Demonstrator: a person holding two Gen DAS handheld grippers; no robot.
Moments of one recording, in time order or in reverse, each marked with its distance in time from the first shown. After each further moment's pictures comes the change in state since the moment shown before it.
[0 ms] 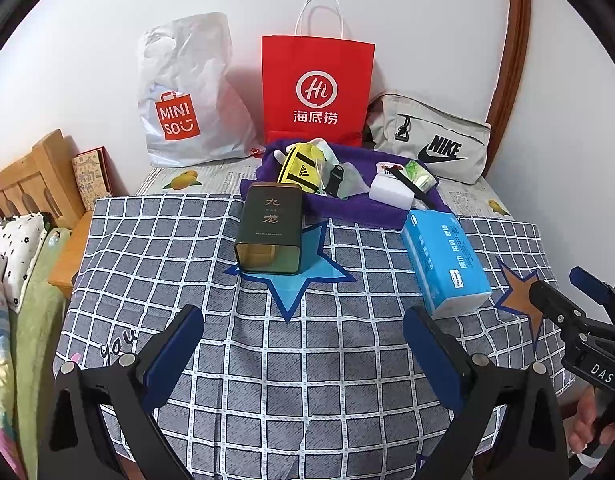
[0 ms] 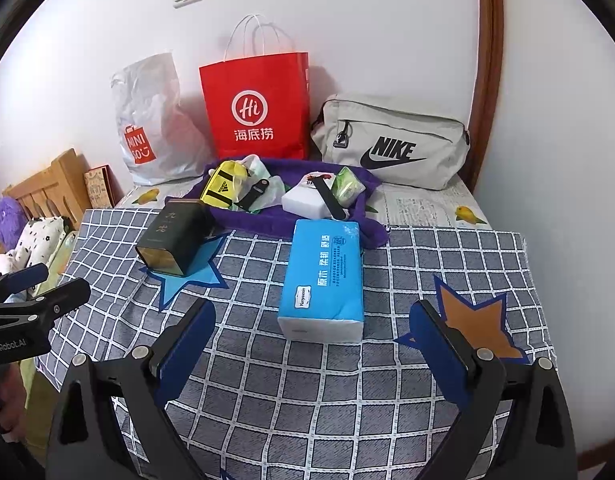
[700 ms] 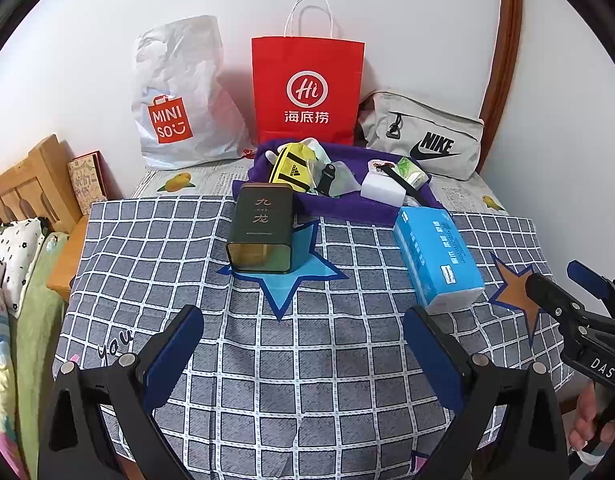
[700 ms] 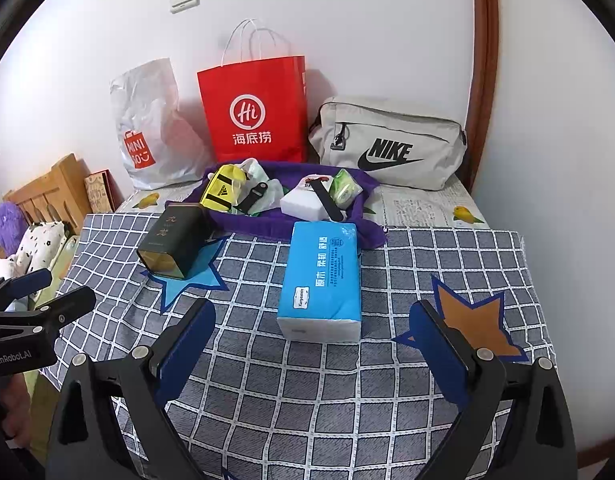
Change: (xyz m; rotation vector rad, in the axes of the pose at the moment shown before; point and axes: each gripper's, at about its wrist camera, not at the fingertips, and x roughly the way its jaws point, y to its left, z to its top) left arm -0.005 -0.008 -0.002 0.014 0.000 -0.005; right arm -0.005 -0.003 0.000 0.012 -0.008 0.001
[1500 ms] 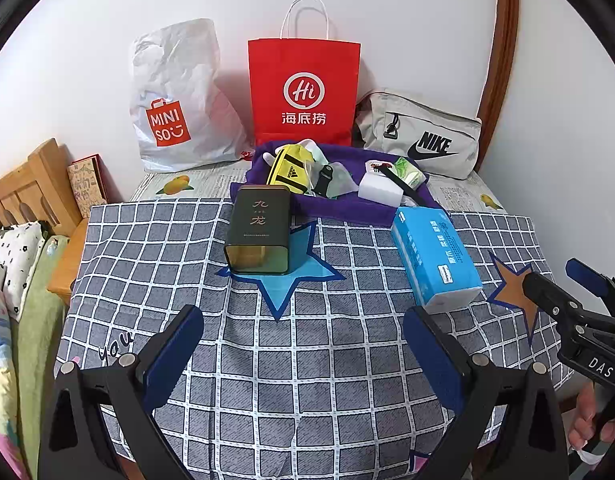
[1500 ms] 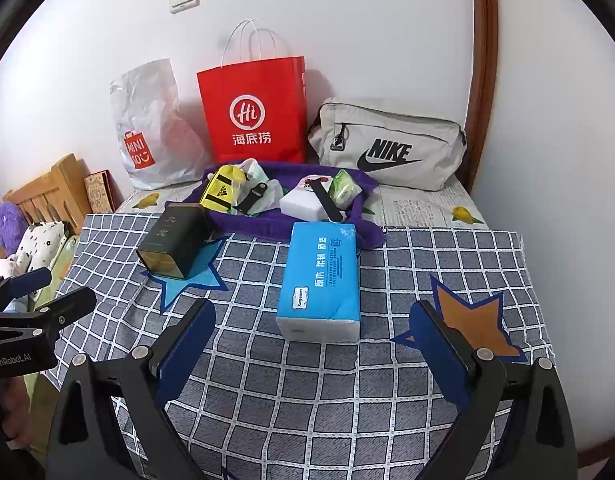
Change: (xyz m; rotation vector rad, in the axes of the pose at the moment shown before) left arm -0.002 -0.002 0.000 0.005 -0.002 0.000; right arm -0.002 0.000 0.001 0.000 0.001 -0.002
